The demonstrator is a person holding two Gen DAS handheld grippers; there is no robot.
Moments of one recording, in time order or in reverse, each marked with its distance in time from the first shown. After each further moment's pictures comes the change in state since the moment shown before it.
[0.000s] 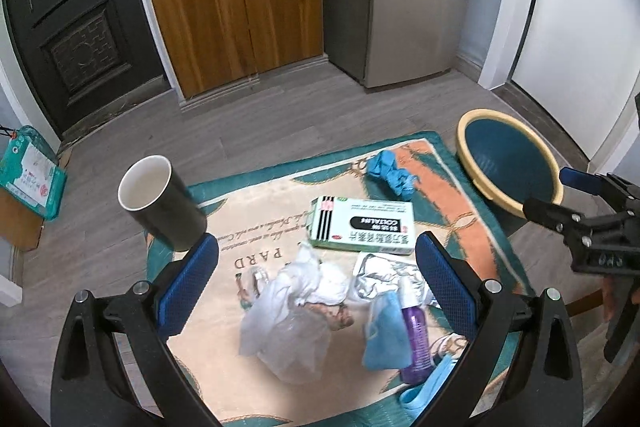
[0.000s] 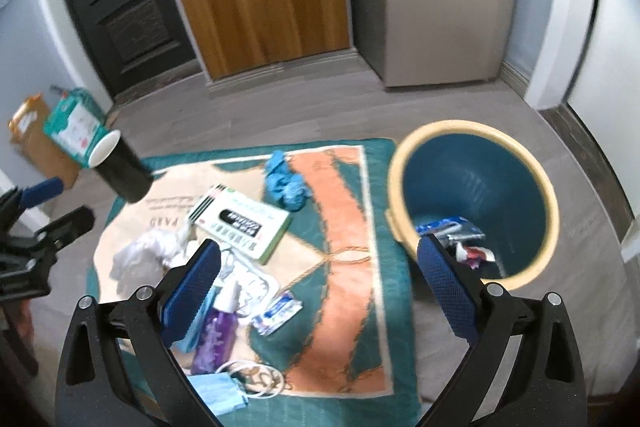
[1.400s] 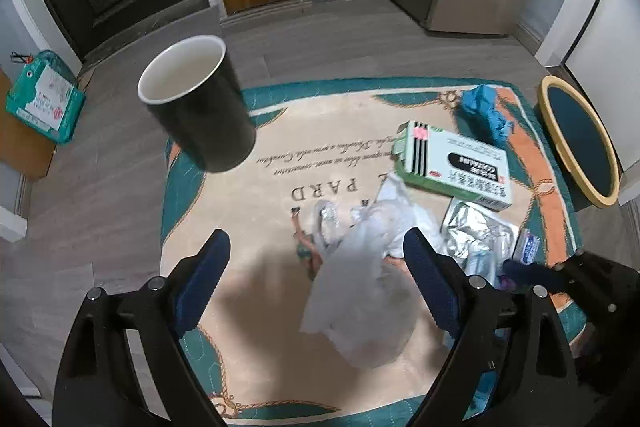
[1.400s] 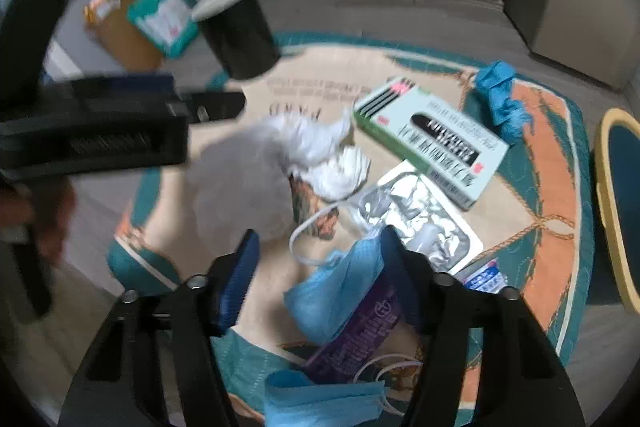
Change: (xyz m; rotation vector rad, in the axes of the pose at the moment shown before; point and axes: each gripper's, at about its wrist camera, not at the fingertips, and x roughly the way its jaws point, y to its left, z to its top) left arm 0.069 0.072 -0.040 -0.144 0.247 0.082; right arm 0.091 0.137 -0.056 -0.288 0.282 0.268
